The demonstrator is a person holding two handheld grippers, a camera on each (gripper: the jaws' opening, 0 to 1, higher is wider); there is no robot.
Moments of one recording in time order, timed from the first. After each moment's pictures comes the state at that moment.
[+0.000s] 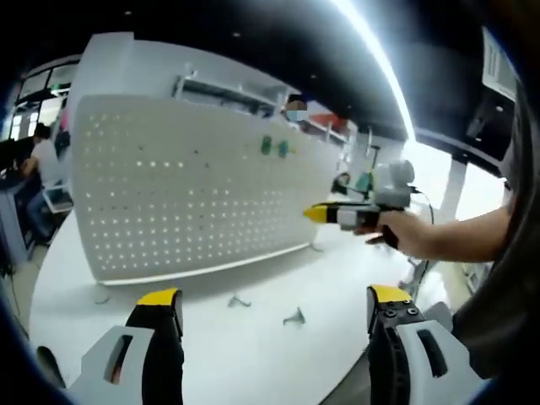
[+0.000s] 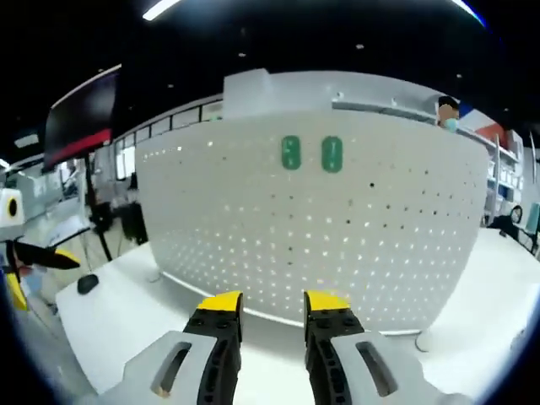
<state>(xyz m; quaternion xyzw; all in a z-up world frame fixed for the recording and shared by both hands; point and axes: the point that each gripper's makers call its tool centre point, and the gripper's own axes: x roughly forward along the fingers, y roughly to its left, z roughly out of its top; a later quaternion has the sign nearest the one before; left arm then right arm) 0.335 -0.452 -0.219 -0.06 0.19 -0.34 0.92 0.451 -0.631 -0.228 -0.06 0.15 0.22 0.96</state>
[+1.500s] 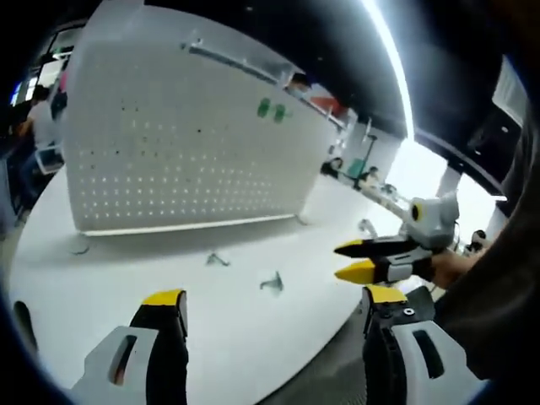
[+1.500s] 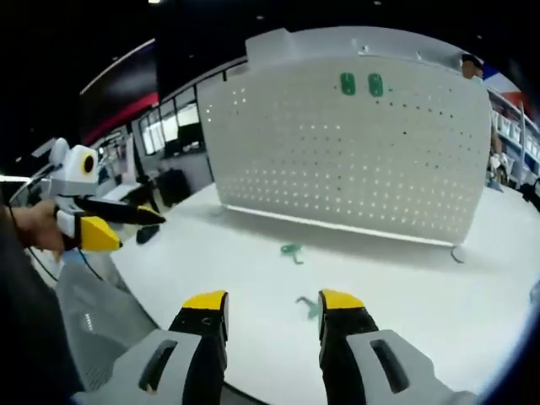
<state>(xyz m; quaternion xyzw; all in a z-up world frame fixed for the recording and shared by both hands) 0.299 -0.462 -0.264 -0.10 0.27 -0.36 0.89 0.310 -0.603 -0.288 -0.02 0.25 0.27 0.93</state>
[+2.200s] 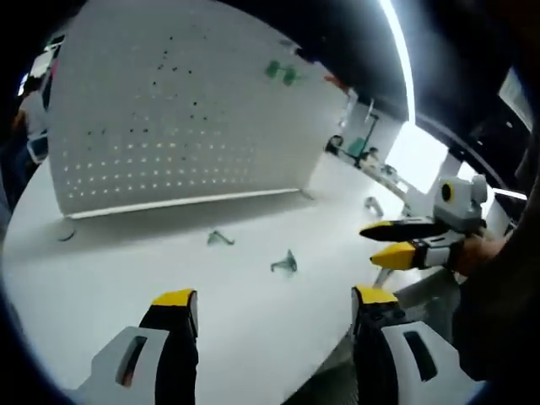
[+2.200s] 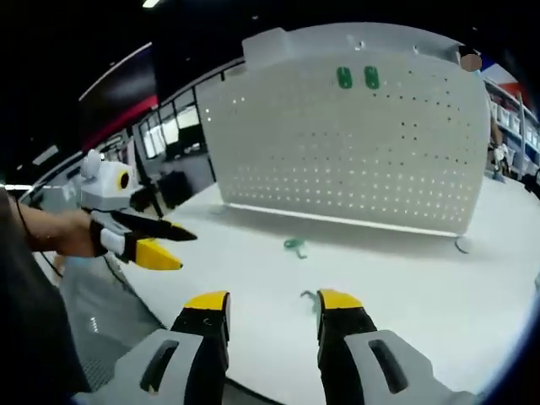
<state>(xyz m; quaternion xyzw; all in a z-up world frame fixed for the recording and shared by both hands) 0.336 -0.469 -0.315 -0.08 0.31 -0.36 0.88 0.308 -0.604 -0.293 0.01 0.25 0.27 0.93</state>
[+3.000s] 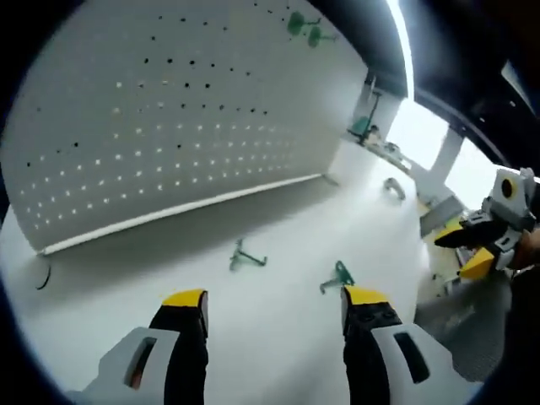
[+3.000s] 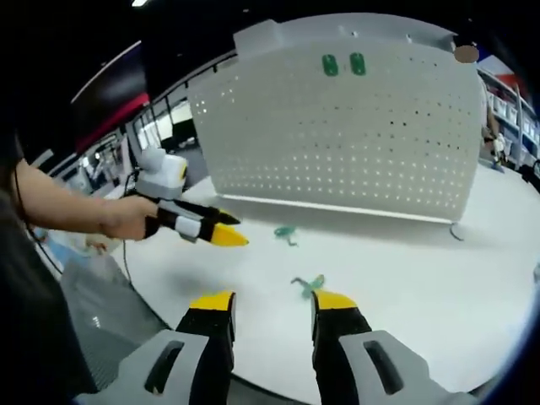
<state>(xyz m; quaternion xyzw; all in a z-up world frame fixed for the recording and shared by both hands) 0.430 -0.497 -0.368 -0.02 0.34 -0.38 0.86 0.307 -0.625 -0.306 0.01 0.28 0.26 0.92</state>
